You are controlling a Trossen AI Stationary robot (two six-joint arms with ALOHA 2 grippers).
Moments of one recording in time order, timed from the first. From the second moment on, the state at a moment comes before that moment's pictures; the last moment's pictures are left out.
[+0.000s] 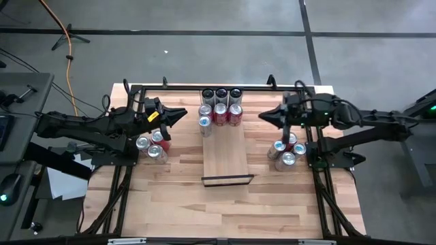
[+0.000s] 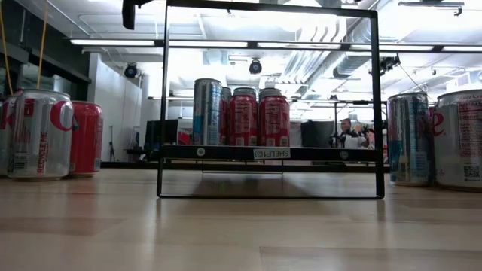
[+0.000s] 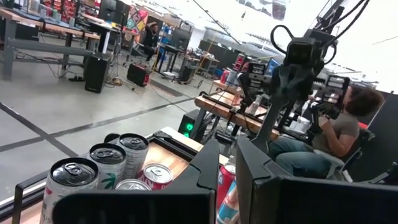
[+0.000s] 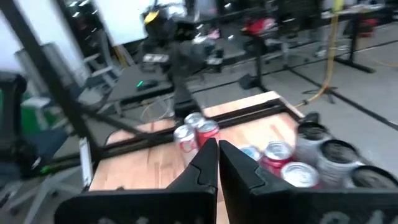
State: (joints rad) left arm -0.05 0.77 0.63 0.24 -0.44 -0.32; right arm -0.01 0.89 1.03 -0.27 0.10 0.21
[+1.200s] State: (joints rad) left arm -0.05 0.77 0.63 0.24 -0.44 -0.32; right arm -0.01 0.95 1.03 -0.27 0.18 0.24
